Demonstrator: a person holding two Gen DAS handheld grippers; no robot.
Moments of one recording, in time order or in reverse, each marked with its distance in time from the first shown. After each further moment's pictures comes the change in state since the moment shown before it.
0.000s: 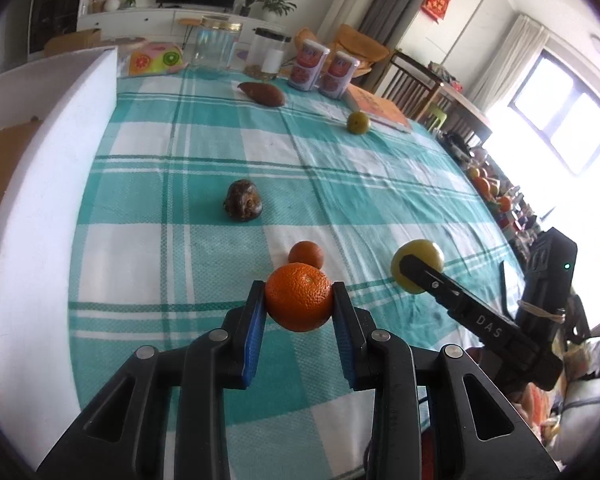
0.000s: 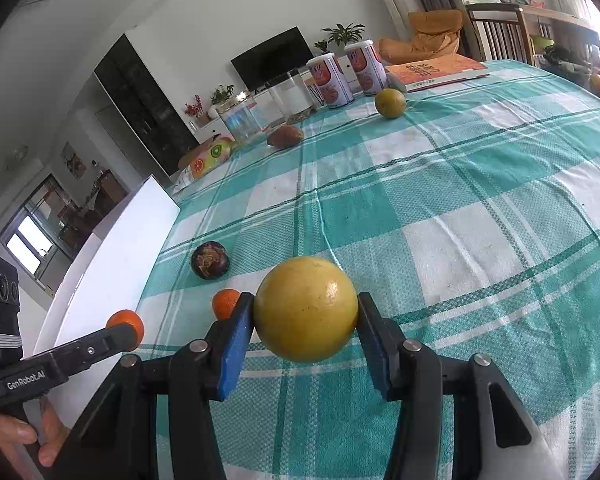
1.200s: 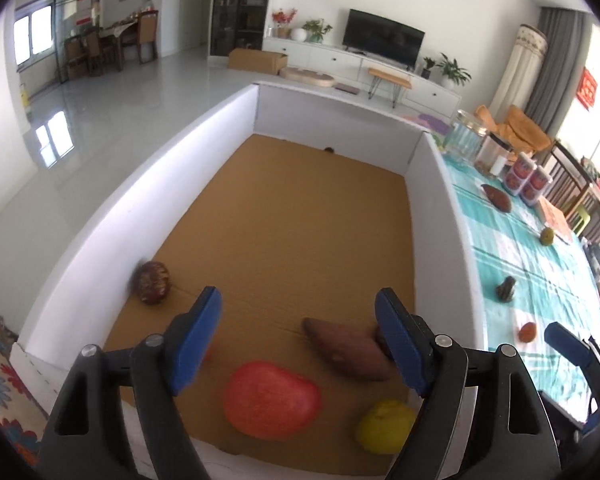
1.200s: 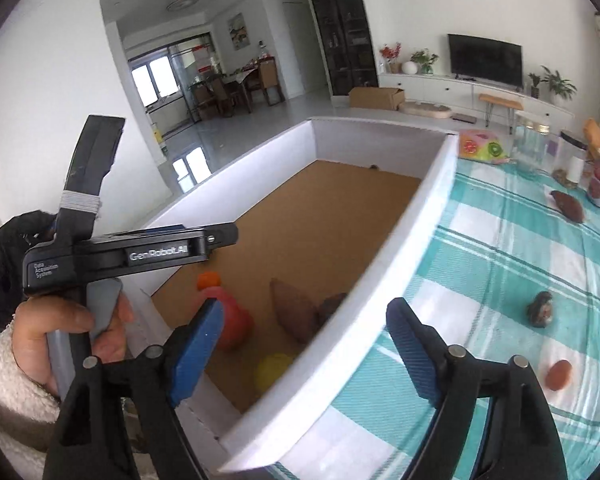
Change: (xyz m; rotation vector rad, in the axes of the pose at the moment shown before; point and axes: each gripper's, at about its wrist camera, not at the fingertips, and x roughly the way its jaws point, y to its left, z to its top) left arm -0.140 0.175 -0.019 -0.281 -0.209 0.539; right arm 0.025 0.262 -0.052 -0.561 0.118 0.257
